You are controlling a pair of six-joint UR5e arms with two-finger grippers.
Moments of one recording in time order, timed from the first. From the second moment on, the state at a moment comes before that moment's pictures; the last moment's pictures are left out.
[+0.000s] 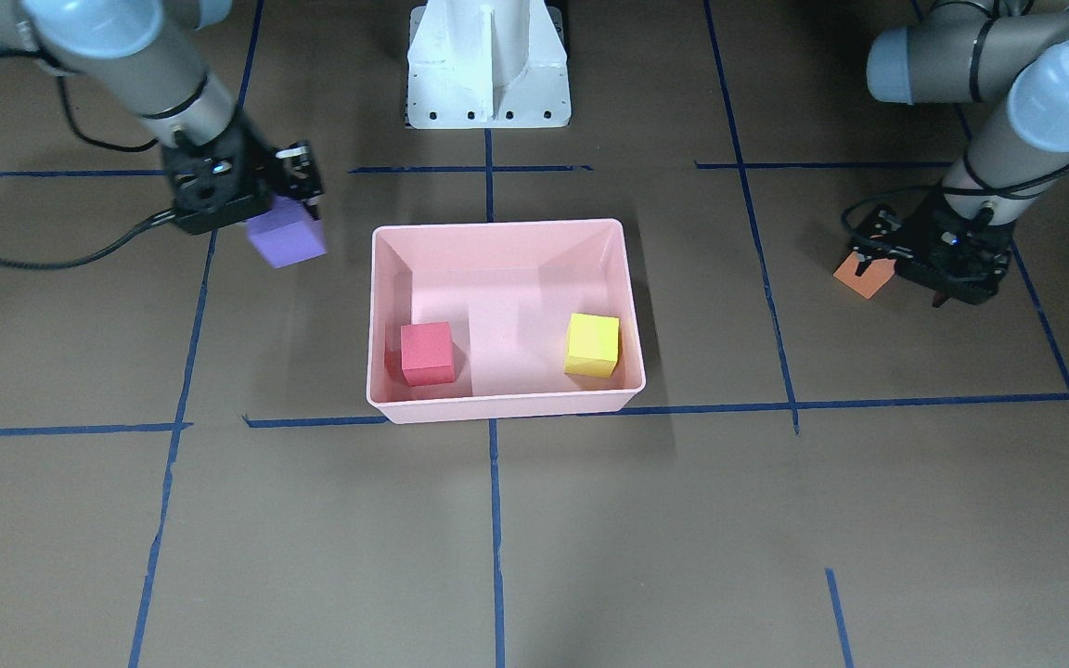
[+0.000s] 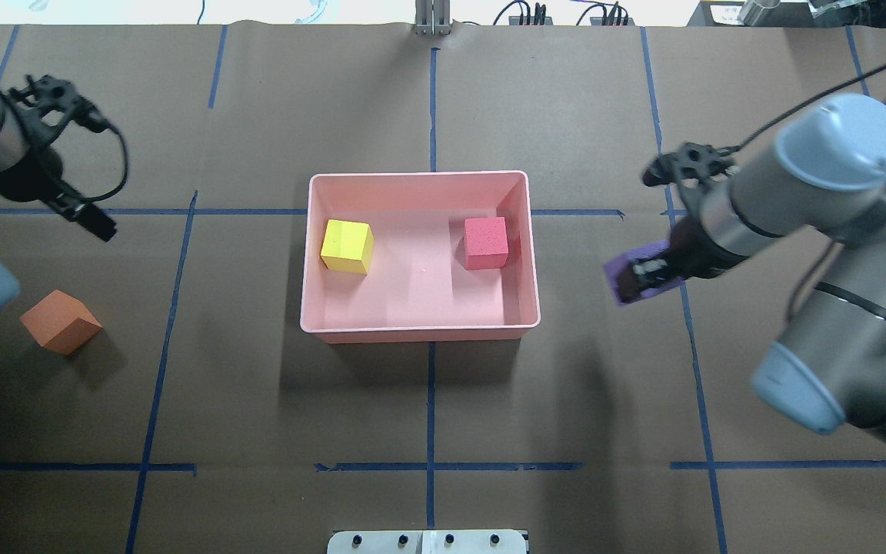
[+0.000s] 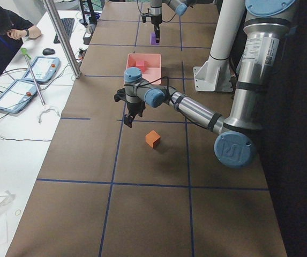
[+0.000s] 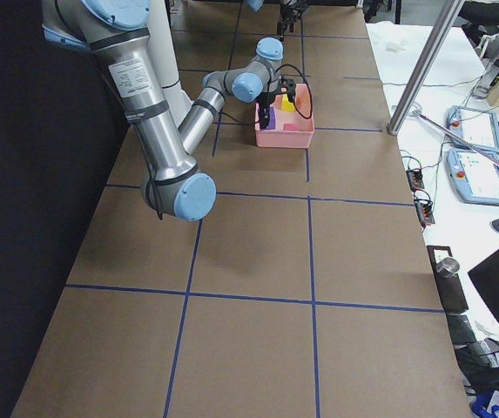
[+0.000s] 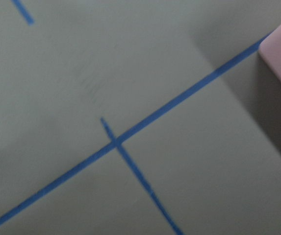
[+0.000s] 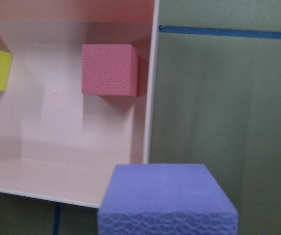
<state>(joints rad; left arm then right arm) -1.02 -1.67 -1.87 -1.69 -2.13 -0.19 0.63 -1.05 2.02 -1.75 2.06 1.09</state>
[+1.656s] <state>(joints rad) -1.03 -1.55 -1.87 -1.86 -2.13 -0.20 0.68 -1.03 2.04 -1.86 1.99 1.01</state>
